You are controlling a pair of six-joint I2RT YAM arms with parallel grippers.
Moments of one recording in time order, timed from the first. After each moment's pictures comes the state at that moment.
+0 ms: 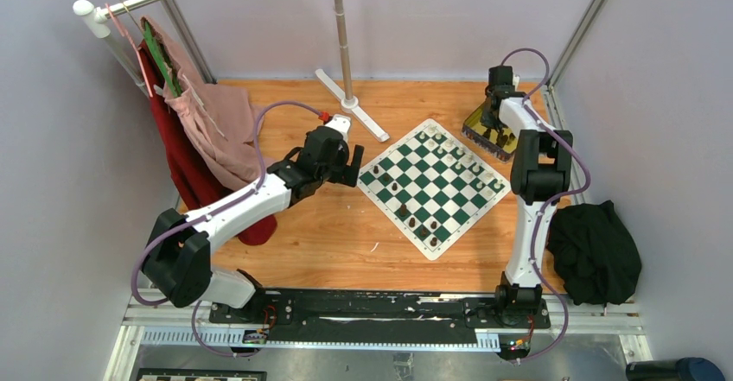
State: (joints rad) left arm -0.64 1.39 0.96 -0.23 -0.27 -0.20; right arm -0.01 2.22 1.79 -0.48 0.24 0.23
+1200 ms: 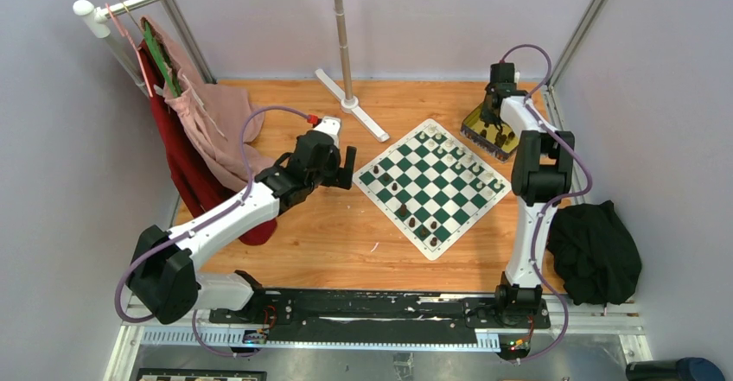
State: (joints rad) left arm -0.64 1.28 0.92 -0.26 -0.28 -0.25; right arm -0.01 2.21 1.79 -0.45 0.19 0.23
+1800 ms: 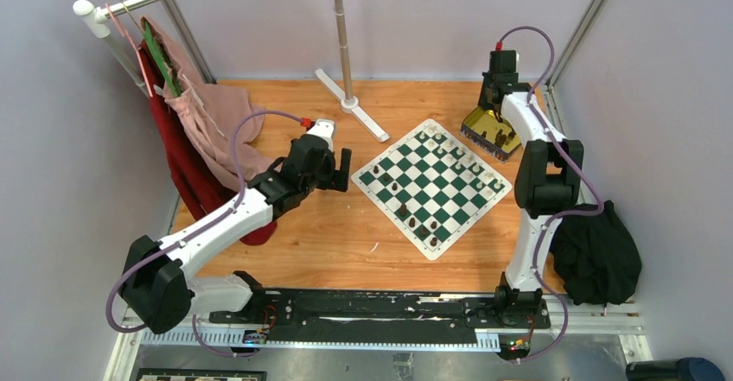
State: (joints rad) left arm -0.64 1.23 0.89 -0.28 -0.29 -0.28; right arm 0.02 2.07 1.77 -0.42 0.20 0.17
